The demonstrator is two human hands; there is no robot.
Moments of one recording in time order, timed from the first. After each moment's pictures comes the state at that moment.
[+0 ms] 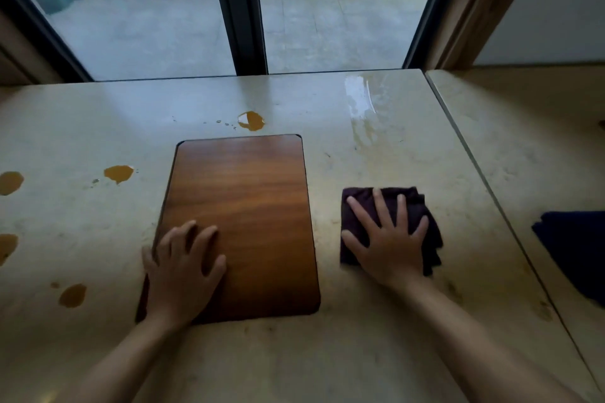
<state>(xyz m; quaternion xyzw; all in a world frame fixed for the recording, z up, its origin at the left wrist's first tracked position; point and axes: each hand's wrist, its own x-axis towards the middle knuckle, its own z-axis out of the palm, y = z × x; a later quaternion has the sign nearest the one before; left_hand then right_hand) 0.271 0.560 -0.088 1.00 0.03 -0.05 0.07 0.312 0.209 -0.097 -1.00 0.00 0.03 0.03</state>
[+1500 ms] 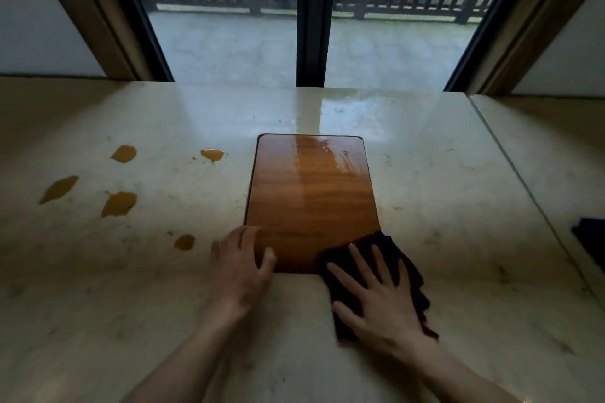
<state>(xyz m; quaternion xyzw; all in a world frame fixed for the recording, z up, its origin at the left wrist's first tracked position) 0.188 0.600 -0.070 0.97 0.09 0.05 0.21 0.165 0.331 -0.091 -0.98 -0.18 0.05 0.03</state>
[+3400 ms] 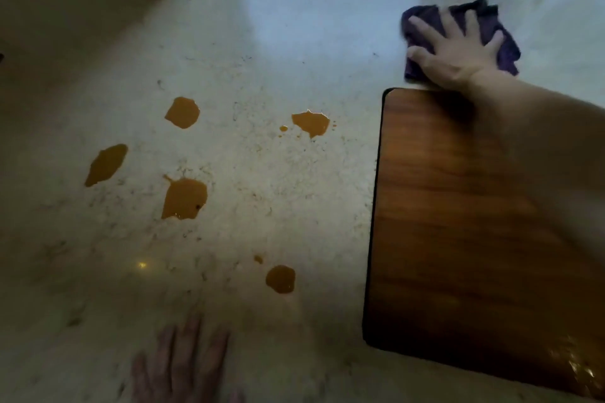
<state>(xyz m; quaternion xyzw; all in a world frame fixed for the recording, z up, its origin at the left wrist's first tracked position) 0.094 0.788 -0.120 0.99 0.10 0.04 -0.03 0.617 0.513 -0.083 -0.99 -0.11 0.11 0.06</state>
